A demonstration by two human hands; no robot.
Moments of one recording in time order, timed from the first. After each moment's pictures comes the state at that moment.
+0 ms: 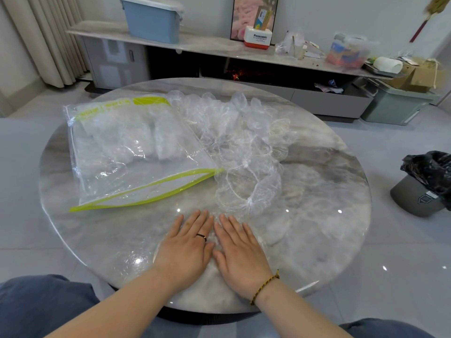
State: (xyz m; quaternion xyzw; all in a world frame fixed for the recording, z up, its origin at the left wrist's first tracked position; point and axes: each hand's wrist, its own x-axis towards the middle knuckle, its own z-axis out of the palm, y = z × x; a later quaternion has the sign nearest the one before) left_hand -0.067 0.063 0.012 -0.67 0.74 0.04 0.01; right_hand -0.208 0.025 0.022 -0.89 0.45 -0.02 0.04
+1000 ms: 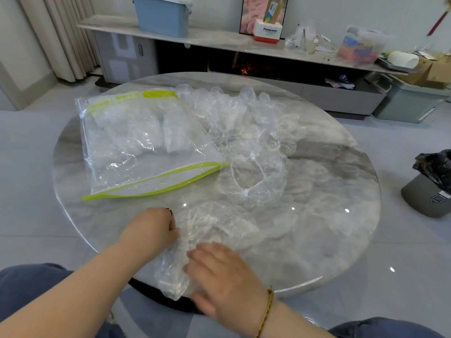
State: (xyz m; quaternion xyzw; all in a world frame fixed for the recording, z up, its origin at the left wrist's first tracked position) left_hand -0.017 0.062 0.041 -0.80 0.58 0.14 -0.07; right_hand -0.200 0.067 0.030 -0.96 0.16 -0.23 0.01
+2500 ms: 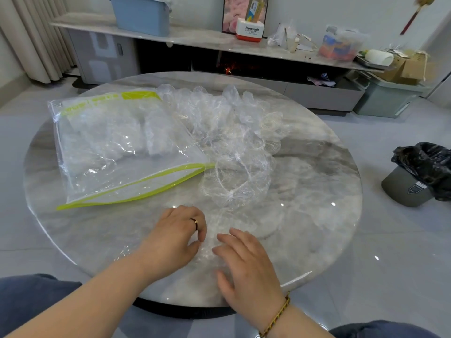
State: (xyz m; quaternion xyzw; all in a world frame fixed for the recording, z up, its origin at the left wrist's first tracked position) left_hand -0.054 0.056 0.041 -0.57 0.78 0.10 -0.24; right_hand -0.234 0.058 0.032 -0.90 0.36 -0.24 0.05
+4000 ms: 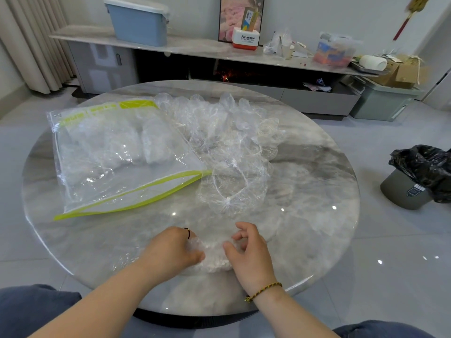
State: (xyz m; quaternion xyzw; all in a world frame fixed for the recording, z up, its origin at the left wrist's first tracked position) left_hand -0.067 0.054 0.048 -0.73 0.60 0.28 -0.17; right_hand -0.223 0.032 0.042 -0.68 0.58 -0.26 0.37
